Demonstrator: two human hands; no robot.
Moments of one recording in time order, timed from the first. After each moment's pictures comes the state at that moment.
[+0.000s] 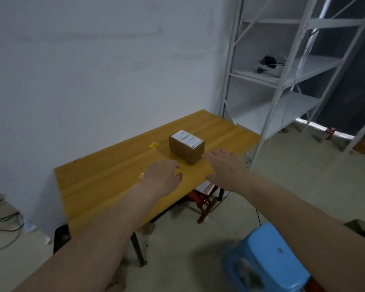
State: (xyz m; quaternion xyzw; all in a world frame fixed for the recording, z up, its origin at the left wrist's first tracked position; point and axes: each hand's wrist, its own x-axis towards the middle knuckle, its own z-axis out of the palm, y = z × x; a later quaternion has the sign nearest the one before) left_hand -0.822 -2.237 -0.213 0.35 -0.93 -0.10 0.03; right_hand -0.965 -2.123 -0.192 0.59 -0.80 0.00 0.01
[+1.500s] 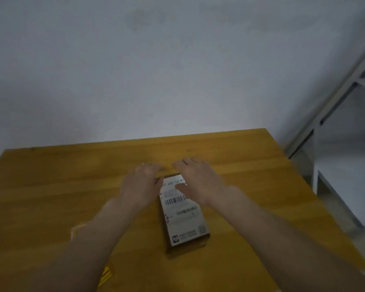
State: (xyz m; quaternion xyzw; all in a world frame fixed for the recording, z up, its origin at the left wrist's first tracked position) left_hand -1.135 -2.579 -0.363 0.61 -0.77 -0.16 0.10; right_hand -1.293 -2.564 -0.339 0.82 -0.56 -0.01 -0.10
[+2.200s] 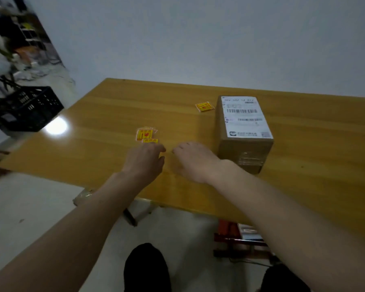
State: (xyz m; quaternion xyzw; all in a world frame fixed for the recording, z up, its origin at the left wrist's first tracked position) left_hand -1.049 -2.388 -0.513 0.76 -0.64 -0.04 0.09; right_hand -1.186 -2.430 -0.503 0.93 -0.37 -0.03 -0.05
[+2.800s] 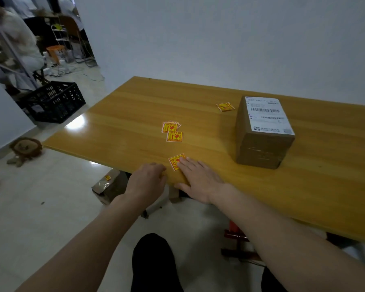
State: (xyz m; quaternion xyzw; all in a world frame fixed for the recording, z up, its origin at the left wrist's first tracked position) left_hand -1.011 -2.295 -0.548 0.78 -0.60 -0.09 0.14; right_hand -1.158 -2.377 -0.575 0.93 -0.35 -0.03 -0.09
